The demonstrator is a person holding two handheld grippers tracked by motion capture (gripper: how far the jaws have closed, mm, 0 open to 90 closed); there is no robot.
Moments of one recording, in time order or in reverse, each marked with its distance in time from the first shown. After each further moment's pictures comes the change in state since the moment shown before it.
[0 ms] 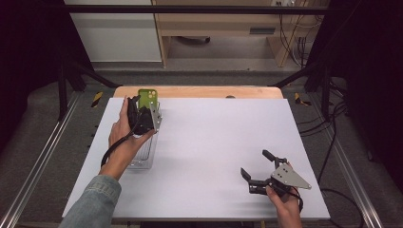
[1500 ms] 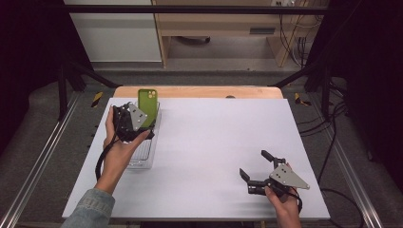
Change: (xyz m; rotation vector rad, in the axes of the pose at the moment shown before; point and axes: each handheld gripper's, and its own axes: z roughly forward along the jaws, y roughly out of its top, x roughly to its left) left arm 0.015 -0.019 -0.036 -0.110 -0.127 -0.420; right arm 0.002 -0.001 0.001 0.007 0.006 -0.003
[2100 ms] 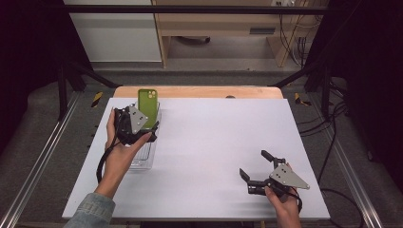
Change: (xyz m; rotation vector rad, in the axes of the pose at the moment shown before) left arm -0.008 0.005 -0.010 -0.048 -0.047 -0.045; right arm 0.000 0.000 0.000 0.001 0.001 -0.001
